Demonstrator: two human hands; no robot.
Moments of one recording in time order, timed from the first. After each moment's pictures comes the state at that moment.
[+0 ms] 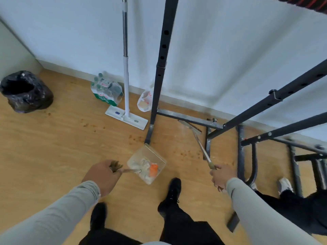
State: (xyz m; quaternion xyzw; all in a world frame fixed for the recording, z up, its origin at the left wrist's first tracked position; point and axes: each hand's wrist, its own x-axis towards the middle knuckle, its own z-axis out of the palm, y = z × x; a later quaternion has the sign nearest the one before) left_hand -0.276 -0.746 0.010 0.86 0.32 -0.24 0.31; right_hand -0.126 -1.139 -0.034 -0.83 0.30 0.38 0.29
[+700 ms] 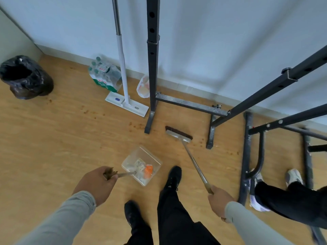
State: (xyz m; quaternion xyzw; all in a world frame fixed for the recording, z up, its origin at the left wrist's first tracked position) left_hand -0.312 -0.812 -0.018 0.84 0.39 -0.24 0.28; right_hand -0.208 -1.201 -0.054 -0.83 0.14 0.52 0.13
